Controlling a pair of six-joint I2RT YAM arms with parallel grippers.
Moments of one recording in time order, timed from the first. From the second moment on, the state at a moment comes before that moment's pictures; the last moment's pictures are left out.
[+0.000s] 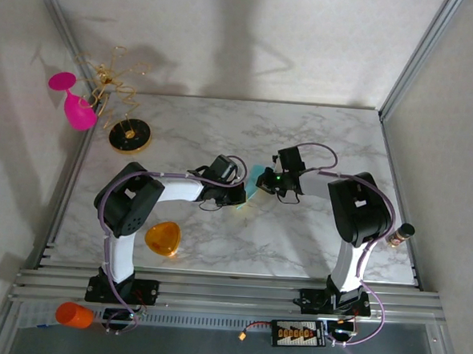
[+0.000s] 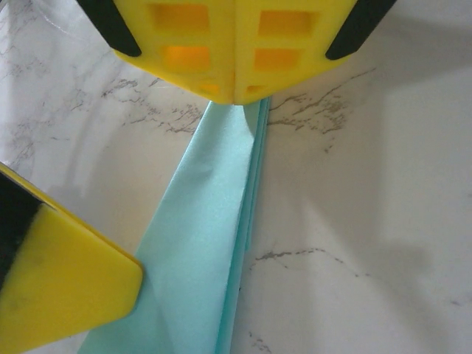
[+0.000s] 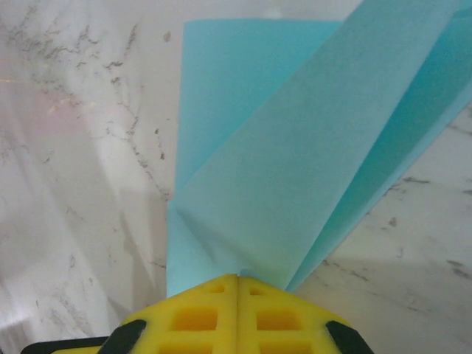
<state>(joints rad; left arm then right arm) -0.64 1.95 1.07 -0.07 0.33 -0.77 0.43 1.88 1.01 -0.08 -0.43 0.68</state>
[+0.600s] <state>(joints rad) -0.64 1.95 1.07 -0.08 0.33 -0.77 0.48 1.91 1.01 -0.08 -0.48 0.66</state>
